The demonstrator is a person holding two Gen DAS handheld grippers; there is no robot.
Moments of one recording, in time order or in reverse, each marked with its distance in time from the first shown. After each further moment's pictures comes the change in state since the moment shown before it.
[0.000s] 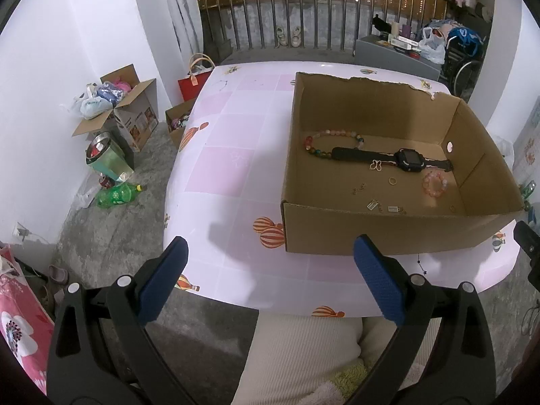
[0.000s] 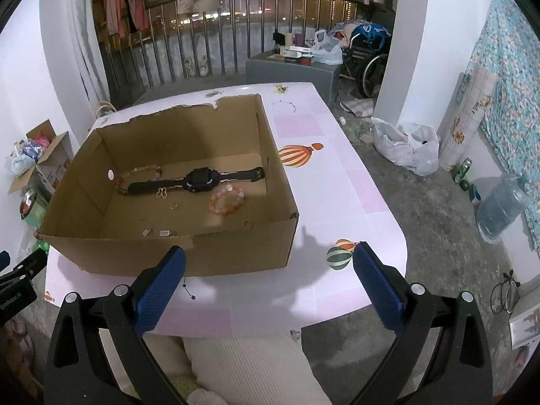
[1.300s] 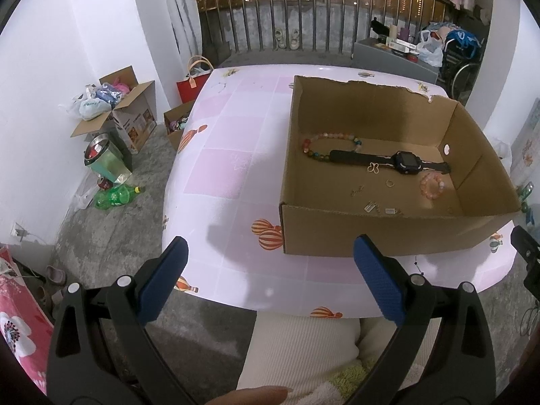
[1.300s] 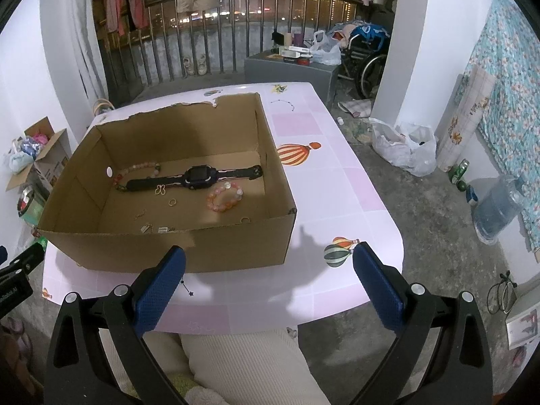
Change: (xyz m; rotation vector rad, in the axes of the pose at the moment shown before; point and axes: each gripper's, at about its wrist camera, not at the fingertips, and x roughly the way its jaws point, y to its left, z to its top) left arm -0.001 -0.001 0.001 0.000 -0.009 -0.010; right arm -0.001 -0.003 -0.002 -0.005 0.005 -0.009
